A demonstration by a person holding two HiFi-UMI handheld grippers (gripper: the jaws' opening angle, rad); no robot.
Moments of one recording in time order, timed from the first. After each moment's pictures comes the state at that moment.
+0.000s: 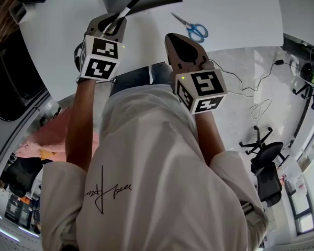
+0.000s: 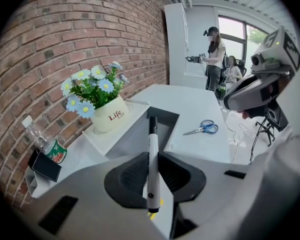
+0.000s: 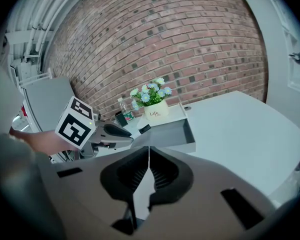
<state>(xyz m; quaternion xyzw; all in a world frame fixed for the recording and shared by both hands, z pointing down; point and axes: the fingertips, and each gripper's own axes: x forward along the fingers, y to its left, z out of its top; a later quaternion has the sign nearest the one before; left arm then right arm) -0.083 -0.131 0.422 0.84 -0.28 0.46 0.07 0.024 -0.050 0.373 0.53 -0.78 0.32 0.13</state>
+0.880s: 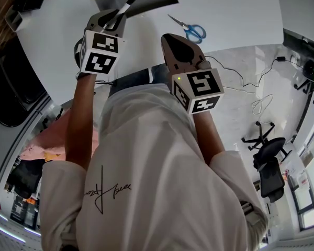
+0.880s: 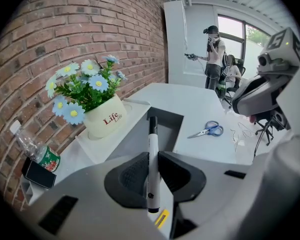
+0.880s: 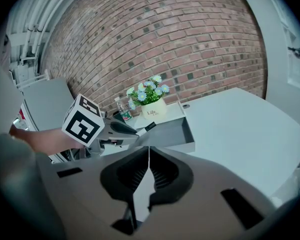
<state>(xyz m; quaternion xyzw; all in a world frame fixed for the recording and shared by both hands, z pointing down) -0.065 -0.155 0.435 0.84 -0.27 0.47 0.08 0.027 -0.061 0.381 0.53 -0.77 0.34 0.13</state>
